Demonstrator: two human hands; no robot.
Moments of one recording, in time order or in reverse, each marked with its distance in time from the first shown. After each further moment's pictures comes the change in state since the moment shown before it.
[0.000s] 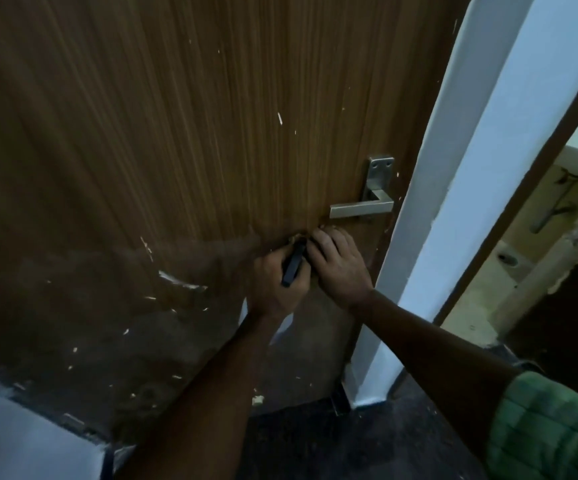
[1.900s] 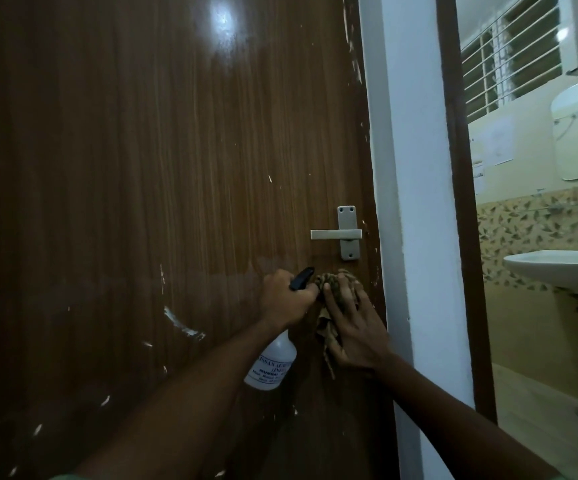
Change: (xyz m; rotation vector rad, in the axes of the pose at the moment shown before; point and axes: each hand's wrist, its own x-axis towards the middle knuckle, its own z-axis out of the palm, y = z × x) left_hand -0.014 -0.004 0.022 -0.125 -0.105 0.107; right_hand -0.076 0.019 0.035 -0.113 0.186 0.049
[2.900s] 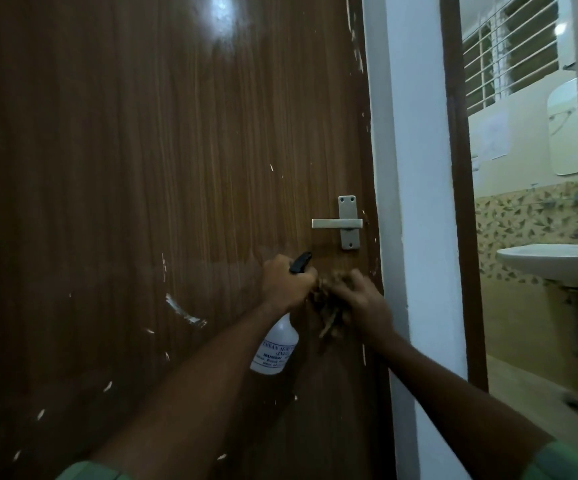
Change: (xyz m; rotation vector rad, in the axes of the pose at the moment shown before) left_hand -0.004 0.008 -0.005 -0.027 0.013 -0.023; right_hand 0.016 -0.006 -0.027 0.182 0.058 0.106
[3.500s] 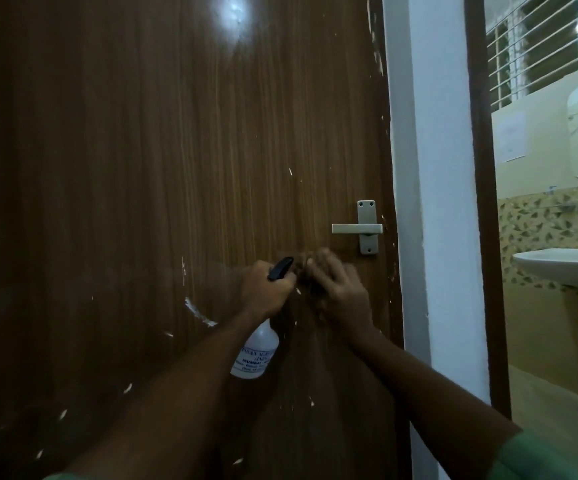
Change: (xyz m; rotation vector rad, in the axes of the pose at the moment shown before) left_hand 0.001 -0.036 -0.057 -0.016 0.023 -0.064; right_hand 0.048 -0.055 0.031 -0.023 0.104 -0.038
